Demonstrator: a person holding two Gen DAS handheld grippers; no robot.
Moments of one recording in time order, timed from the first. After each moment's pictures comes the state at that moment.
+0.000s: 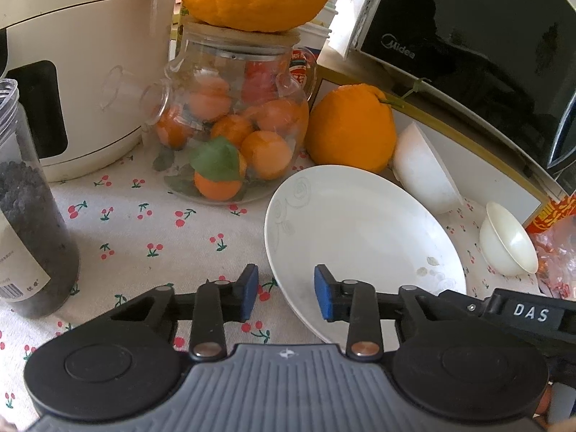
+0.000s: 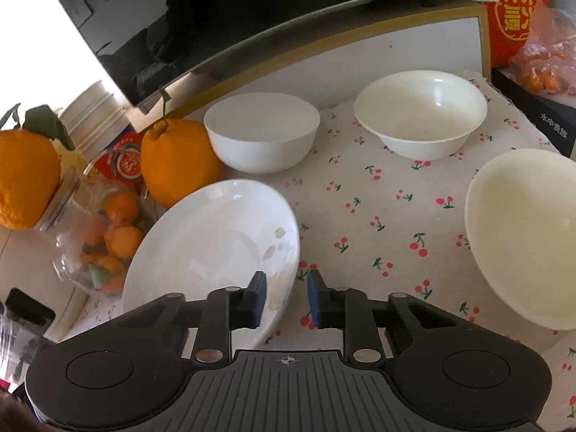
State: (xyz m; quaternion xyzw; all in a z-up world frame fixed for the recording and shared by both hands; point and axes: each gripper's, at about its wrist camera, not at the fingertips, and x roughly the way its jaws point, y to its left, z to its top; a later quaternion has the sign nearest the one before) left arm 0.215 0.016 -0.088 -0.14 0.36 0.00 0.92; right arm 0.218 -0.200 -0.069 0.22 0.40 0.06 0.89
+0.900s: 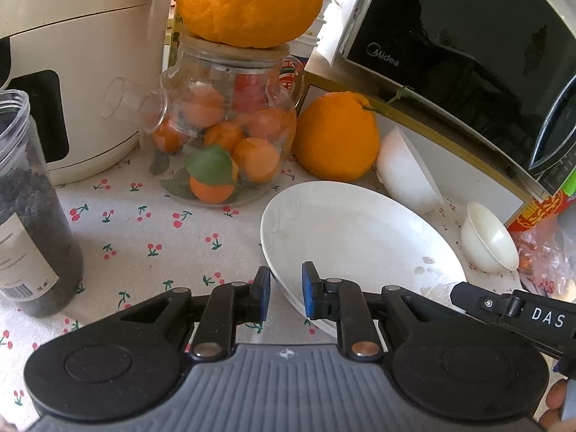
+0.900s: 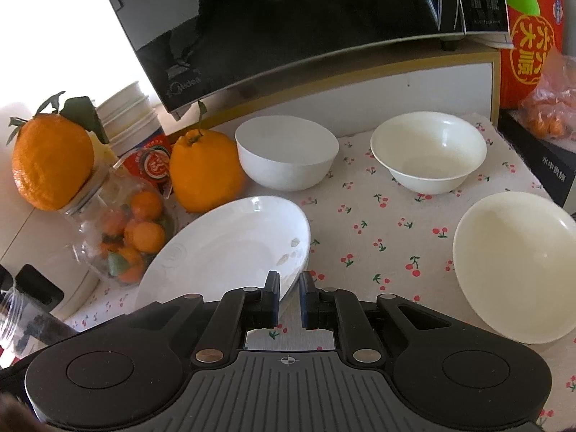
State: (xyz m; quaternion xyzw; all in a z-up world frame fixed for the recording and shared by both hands) left arm 0.201 0.018 -0.077 -0.15 0.36 -0.01 0.92; right arm 0.194 -0.200 -0.042 0.18 0.36 0.08 0.91
